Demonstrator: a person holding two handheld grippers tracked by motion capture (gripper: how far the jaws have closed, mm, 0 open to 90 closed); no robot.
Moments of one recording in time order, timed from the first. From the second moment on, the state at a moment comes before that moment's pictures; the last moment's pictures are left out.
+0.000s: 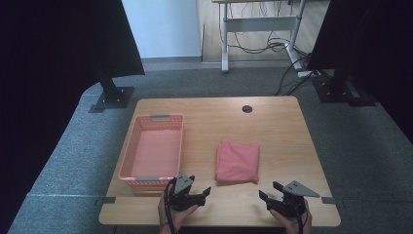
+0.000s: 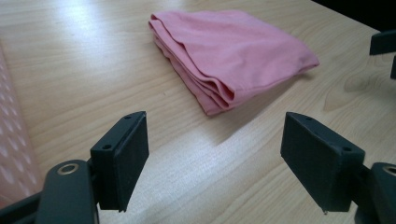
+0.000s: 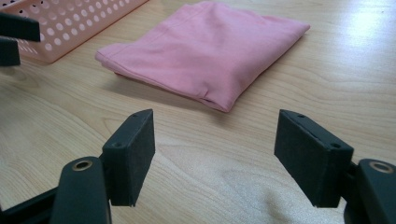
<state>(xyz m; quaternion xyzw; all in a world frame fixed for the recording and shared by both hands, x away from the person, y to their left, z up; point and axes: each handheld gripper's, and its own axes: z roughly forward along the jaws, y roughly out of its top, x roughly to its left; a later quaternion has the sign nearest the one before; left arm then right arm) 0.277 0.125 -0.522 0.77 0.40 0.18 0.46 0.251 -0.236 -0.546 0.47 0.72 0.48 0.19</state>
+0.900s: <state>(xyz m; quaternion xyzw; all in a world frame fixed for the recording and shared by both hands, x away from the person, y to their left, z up) 0.293 0.116 -0.508 0.77 0.40 0.18 0.46 0.249 -0.237 -0.548 0.47 0.72 0.47 0.19</state>
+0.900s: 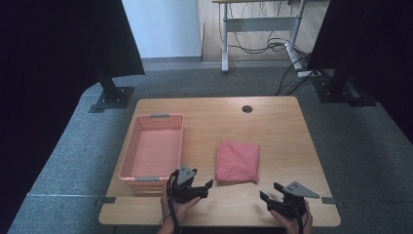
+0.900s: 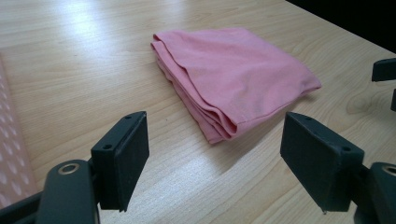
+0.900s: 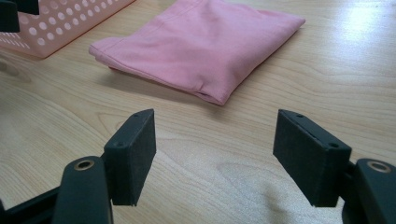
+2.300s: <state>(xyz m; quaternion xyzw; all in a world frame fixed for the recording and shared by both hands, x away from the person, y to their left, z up) 0.315 0.105 -0.508 0.77 0.41 0.19 0.45 0.250 -0.234 -0.550 0.47 0.73 0.47 0.19</state>
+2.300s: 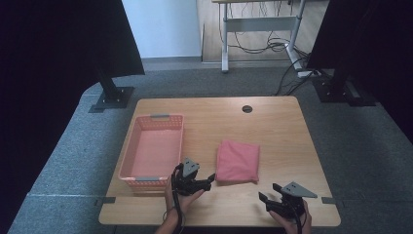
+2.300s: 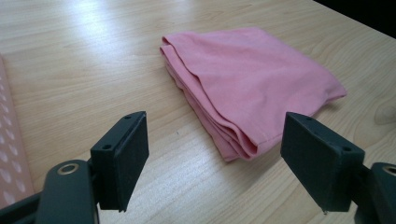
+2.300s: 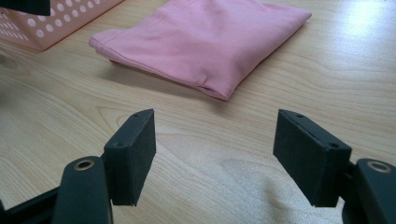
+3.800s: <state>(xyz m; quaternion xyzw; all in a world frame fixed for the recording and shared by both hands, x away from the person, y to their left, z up) 0.335 0.091 -0.493 0.77 0.39 0.21 0.46 0.251 -0.233 -0.552 0.46 0.73 0.46 0.19</state>
